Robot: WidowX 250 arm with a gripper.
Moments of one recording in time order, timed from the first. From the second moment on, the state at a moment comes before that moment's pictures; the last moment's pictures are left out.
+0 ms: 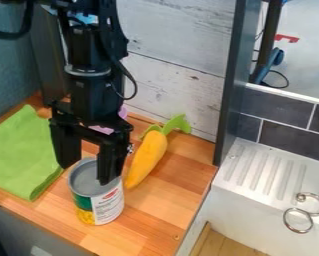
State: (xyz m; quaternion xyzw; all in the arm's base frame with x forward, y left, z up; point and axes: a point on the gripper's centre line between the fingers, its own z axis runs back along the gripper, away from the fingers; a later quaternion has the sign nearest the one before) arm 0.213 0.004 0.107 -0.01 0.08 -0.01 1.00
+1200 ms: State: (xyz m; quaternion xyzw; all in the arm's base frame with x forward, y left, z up) arm 0.329 0.020 0.050 0.03 0.04 0.03 1.00
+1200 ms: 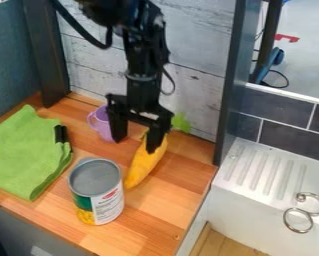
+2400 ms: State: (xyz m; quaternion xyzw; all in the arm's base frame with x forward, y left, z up) arm 0.340 0.008 0.049 -0.04 0.01 0.07 1.00
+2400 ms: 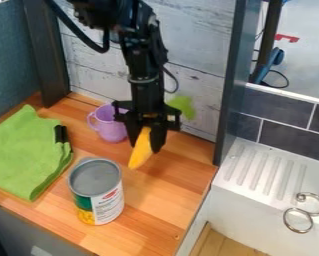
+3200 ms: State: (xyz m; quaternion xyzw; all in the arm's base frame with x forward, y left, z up) arm 0.248 -0.062 0.069 -0.09 0.02 -0.01 1.00
